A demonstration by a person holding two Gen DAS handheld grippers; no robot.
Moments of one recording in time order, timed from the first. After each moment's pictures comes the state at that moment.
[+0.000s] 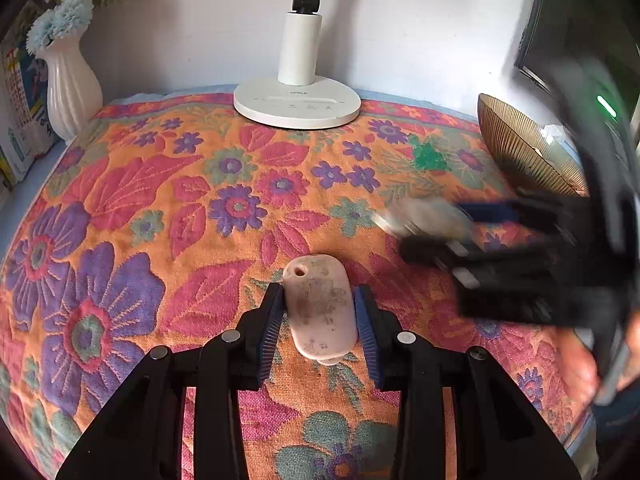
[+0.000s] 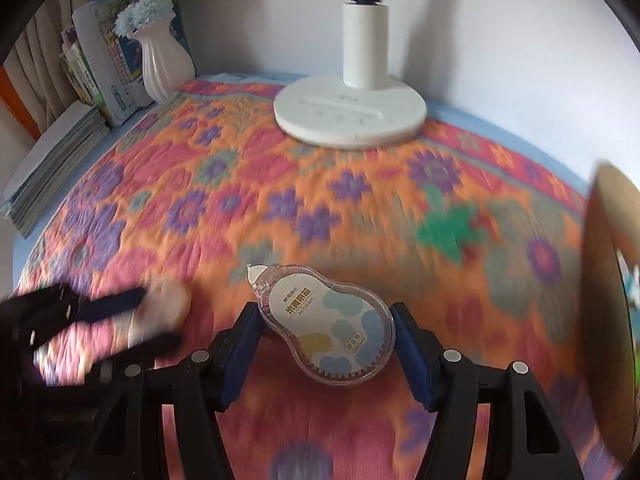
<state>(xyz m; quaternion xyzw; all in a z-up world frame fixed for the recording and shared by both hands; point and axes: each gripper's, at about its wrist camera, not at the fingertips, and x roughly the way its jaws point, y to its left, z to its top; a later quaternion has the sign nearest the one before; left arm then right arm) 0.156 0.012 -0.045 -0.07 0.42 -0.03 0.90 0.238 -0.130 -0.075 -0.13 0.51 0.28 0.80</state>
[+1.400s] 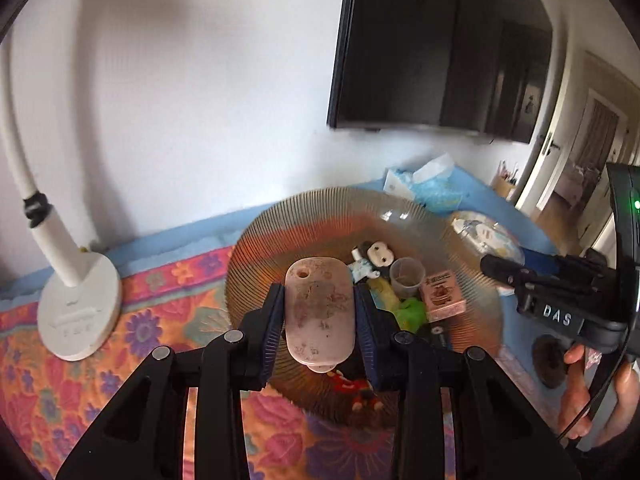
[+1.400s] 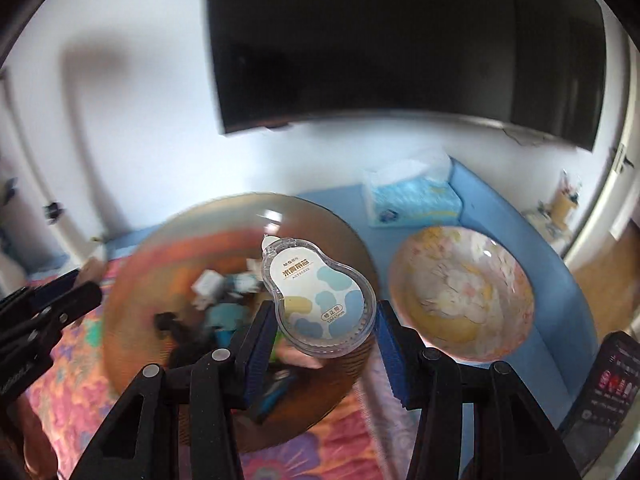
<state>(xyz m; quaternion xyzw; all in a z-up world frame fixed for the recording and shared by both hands) 0.281 -0.215 0.055 0.01 0.34 -0.19 0.92 0.276 -0.434 0.023 0.03 0.43 -0.05 0.90</state>
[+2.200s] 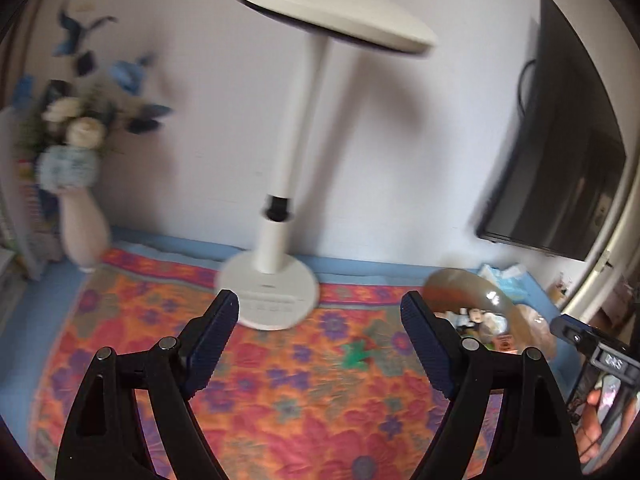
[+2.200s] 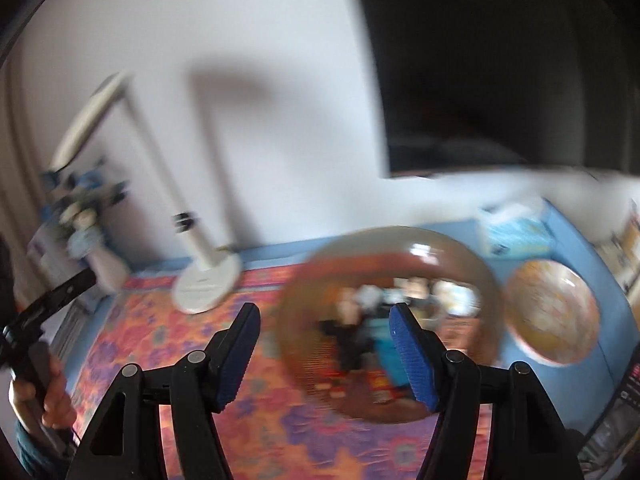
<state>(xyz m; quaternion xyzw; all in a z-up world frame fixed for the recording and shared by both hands) 0.181 0.002 0.113 -0.12 0.26 -0.01 0.96 0.224 -0.328 0.101 0.06 0.37 0.15 0.92</state>
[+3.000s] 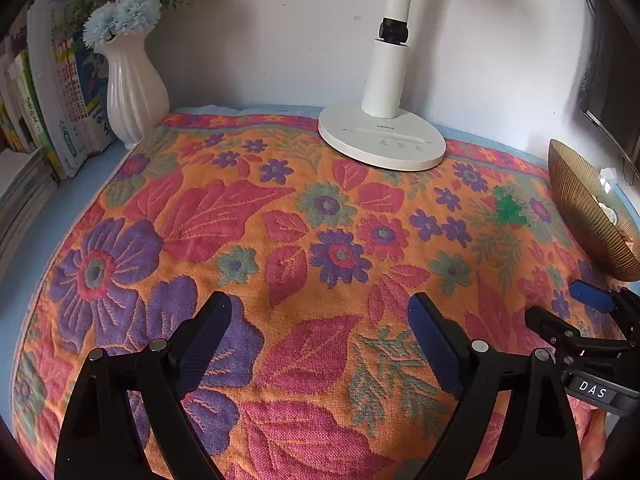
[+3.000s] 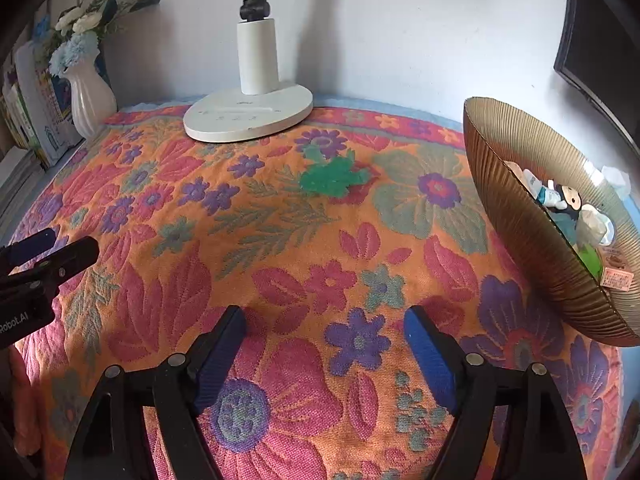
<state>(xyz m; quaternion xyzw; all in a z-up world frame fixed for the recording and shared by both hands) 0.175 0.044 -0.052 -0.08 0.39 0.07 0.92 0.224 -0.170 -0.082 -0.09 0.48 0.14 0.86</state>
